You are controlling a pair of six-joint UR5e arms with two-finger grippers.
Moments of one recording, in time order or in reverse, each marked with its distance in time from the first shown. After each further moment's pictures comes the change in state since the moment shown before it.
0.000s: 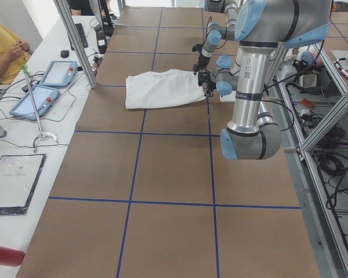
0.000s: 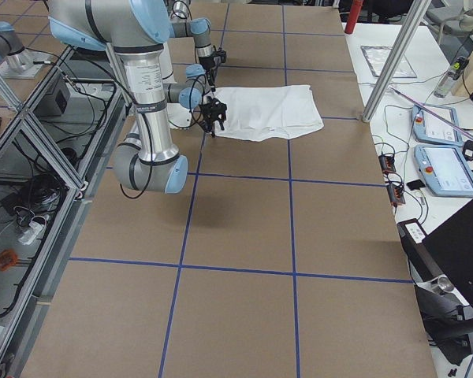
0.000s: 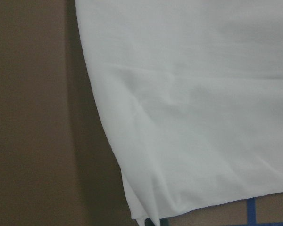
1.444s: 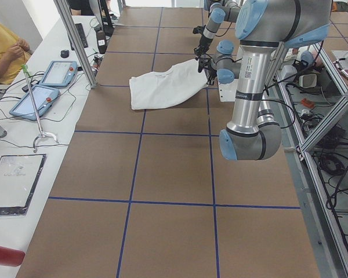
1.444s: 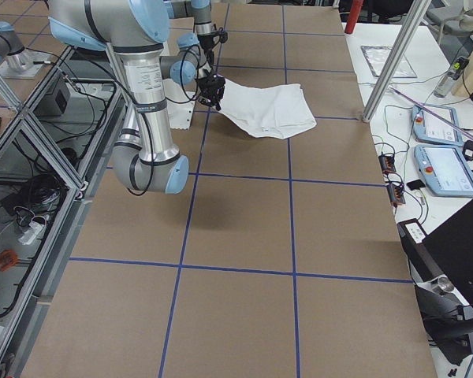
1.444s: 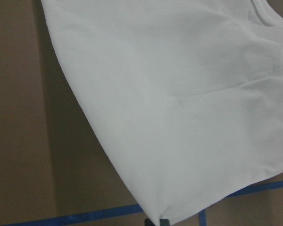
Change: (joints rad) left arm -0.055 0.002 -0.267 0.201 -0.129 0.156; right arm 0.016 0.001 0.386 -0.271 -0.010 0.025
